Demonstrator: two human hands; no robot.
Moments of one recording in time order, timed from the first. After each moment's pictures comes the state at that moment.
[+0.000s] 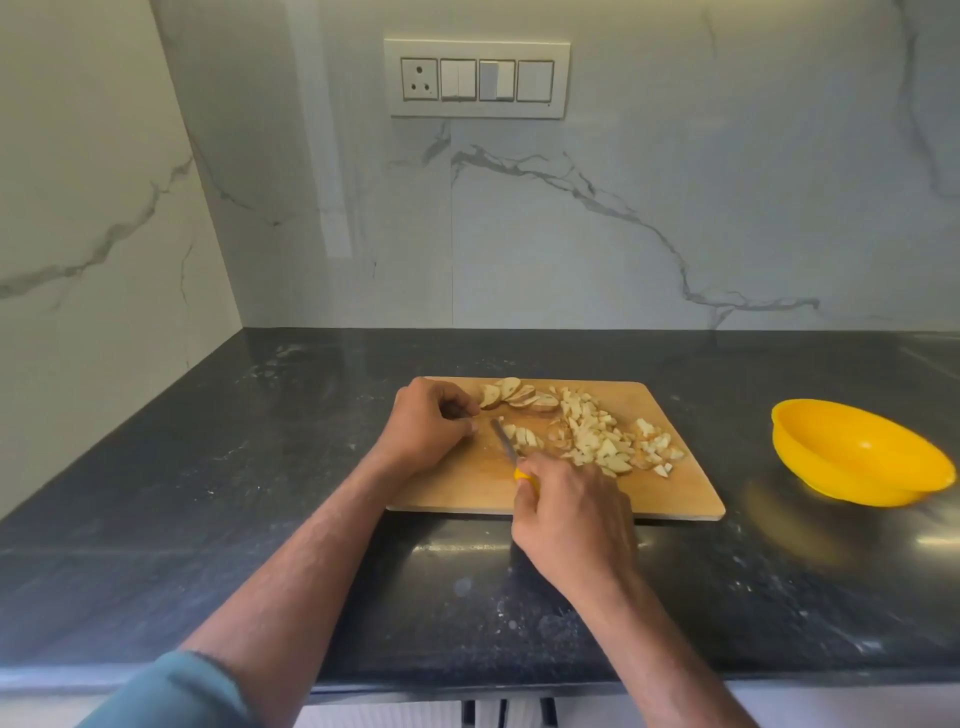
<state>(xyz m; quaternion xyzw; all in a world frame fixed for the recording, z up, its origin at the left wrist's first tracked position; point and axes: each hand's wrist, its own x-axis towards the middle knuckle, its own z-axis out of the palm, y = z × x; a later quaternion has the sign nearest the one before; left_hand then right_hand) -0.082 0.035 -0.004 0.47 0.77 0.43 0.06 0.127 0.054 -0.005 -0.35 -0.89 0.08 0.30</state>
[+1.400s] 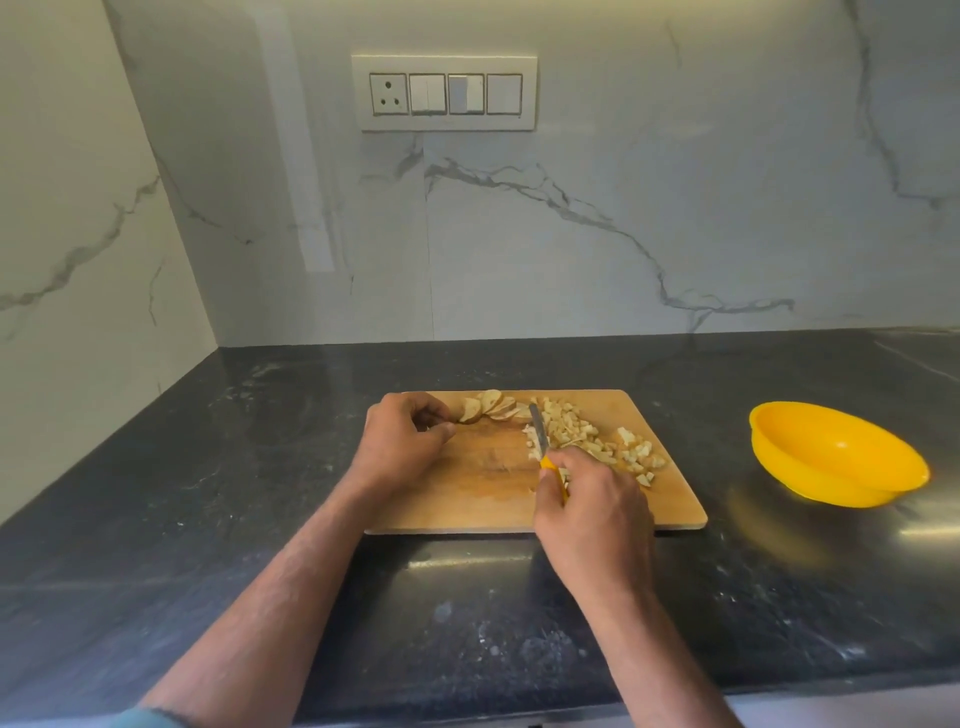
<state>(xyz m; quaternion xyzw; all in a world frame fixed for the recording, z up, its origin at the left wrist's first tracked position) -0.081 0.034 -0.005 0.46 0.76 0.46 0.06 0.141 0.064 0.004 -0.45 -0.81 0.13 0.36</state>
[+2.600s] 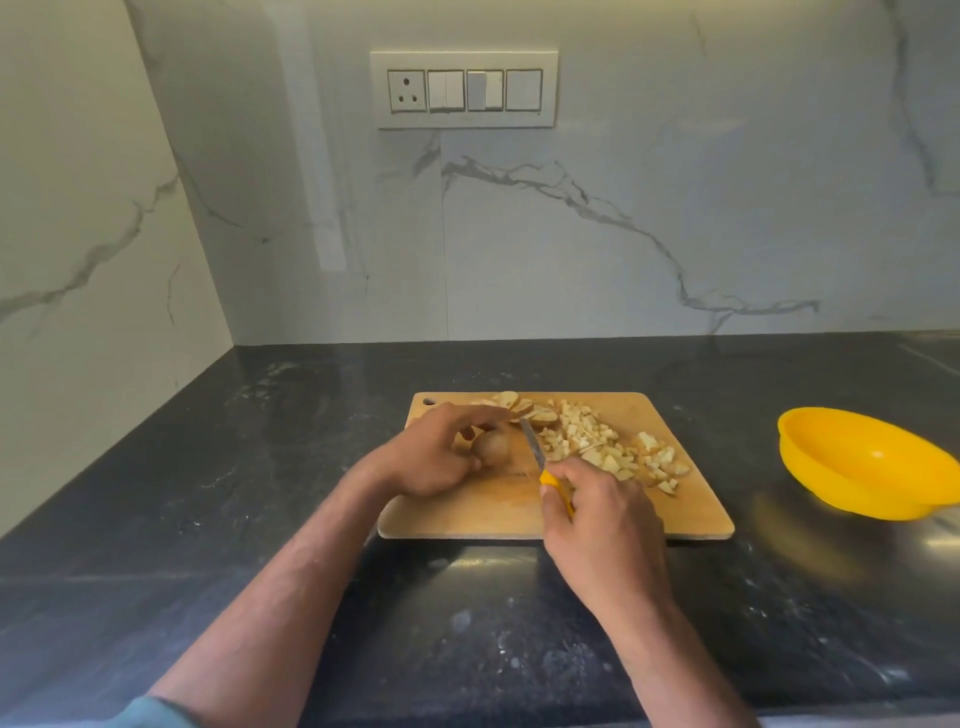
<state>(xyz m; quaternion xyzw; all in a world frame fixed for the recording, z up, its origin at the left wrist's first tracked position) -0.080 0.033 0.013 0.63 0.71 0.27 0.15 0.136 0.069 -0.005 -0.40 -0.84 0.13 0.33</state>
